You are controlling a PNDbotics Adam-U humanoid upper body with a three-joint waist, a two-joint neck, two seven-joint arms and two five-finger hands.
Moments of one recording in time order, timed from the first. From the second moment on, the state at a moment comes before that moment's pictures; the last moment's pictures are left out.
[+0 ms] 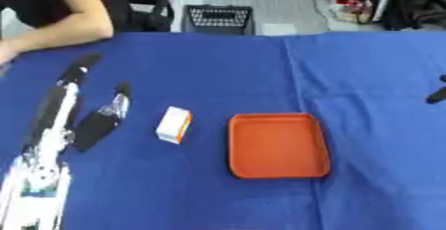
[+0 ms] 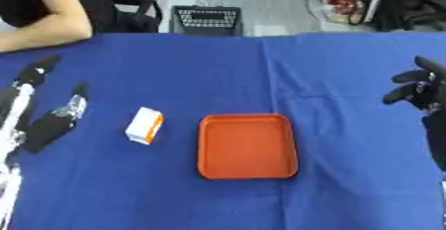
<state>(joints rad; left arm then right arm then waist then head) -0.16 0.18 0.07 -1.92 -0.77 0.14 -0.15 -0.10 -0.28 -0.27 -1.89 -0.17 -0.33 0.45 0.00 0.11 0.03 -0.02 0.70</state>
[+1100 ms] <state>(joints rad) -0.14 0.18 -0.08 -1.82 -0.88 0.18 -0.16 -0.10 -0.28 -0.27 -1.89 -0.17 -0.33 0.46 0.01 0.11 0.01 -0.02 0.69</state>
